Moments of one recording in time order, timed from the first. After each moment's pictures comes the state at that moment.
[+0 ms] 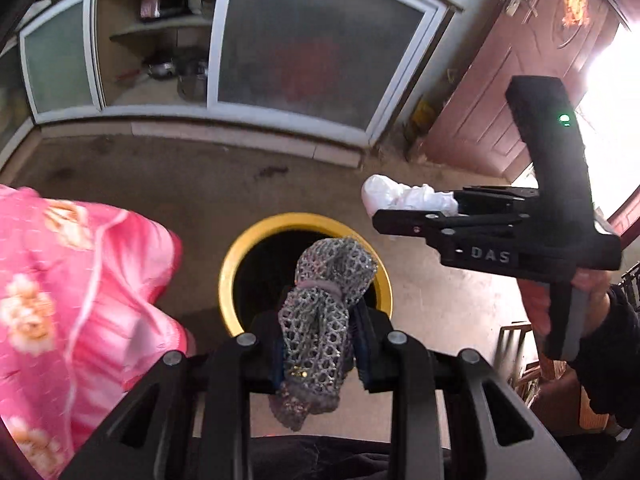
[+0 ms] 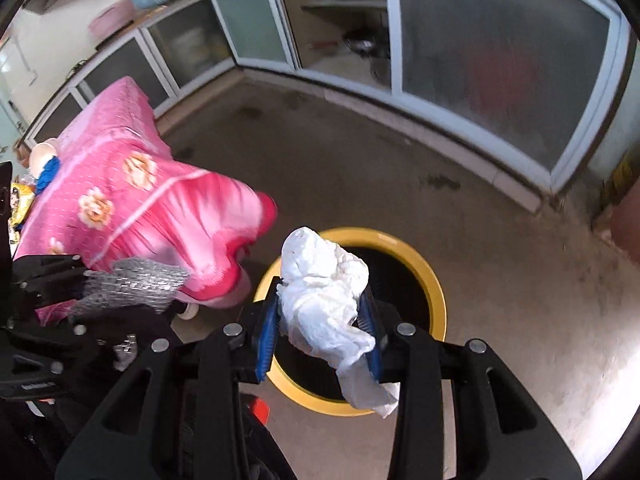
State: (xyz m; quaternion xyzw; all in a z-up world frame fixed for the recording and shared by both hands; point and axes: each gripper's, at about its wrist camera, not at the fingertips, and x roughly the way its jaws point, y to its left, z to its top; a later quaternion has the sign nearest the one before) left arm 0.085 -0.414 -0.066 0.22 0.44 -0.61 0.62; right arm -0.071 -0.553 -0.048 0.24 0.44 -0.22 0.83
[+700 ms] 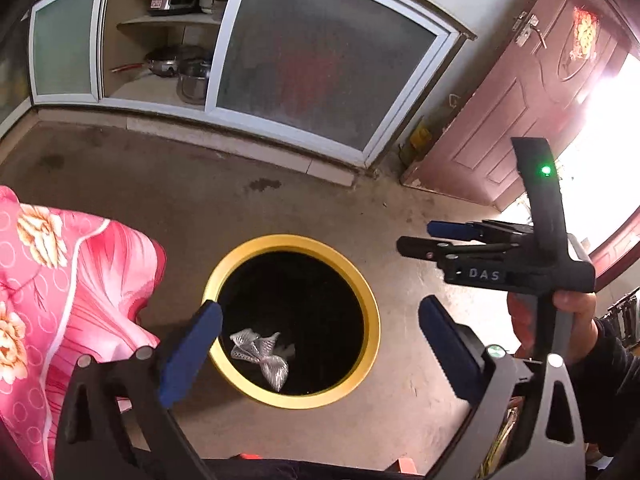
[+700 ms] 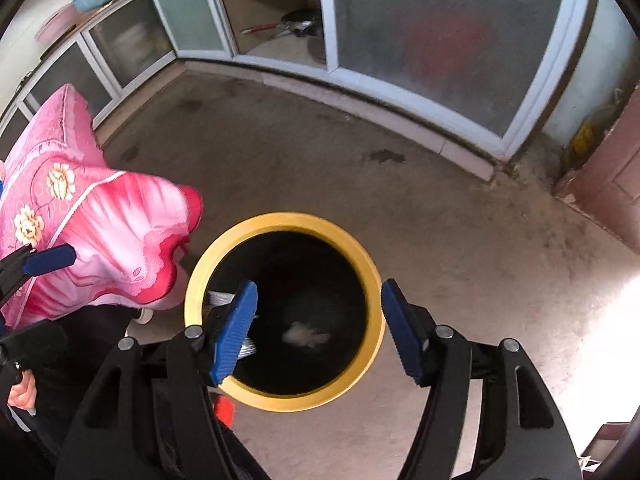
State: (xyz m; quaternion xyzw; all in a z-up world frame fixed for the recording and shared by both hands) left arm 0.102 -0.430 -0.068 0.16 0.45 -0.62 0.63; right arm -0.097 -0.592 -0.055 0.24 0.46 -0.31 0.80
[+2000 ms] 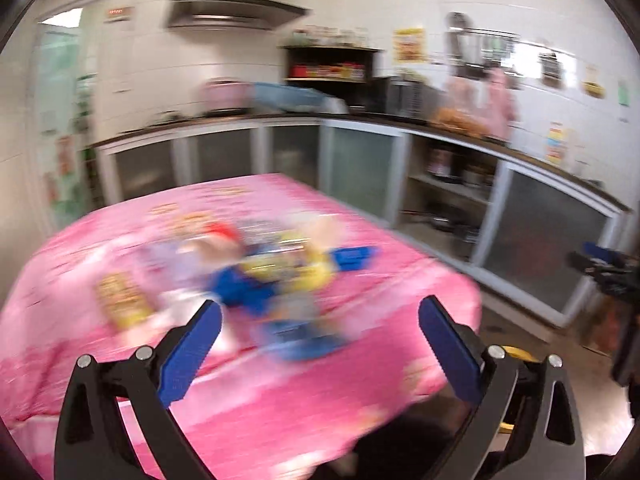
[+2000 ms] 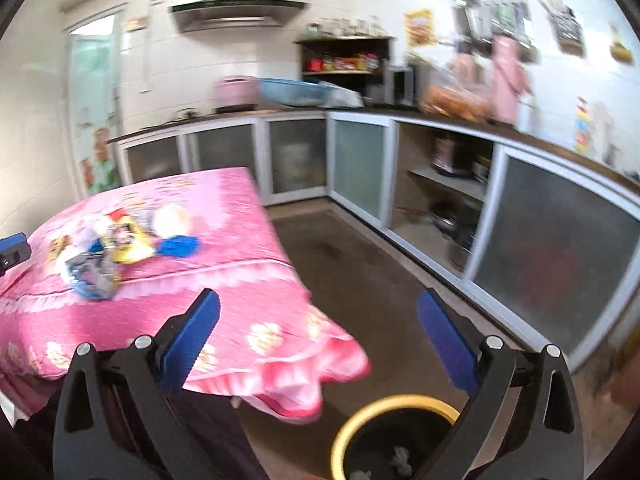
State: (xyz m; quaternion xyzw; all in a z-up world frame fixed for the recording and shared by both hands) left arm 0.132 -0.016 0.115 0.04 0.24 -0.22 0.94; right arm 0.006 -0.386 0.124 0.03 0.22 -0.11 0.97
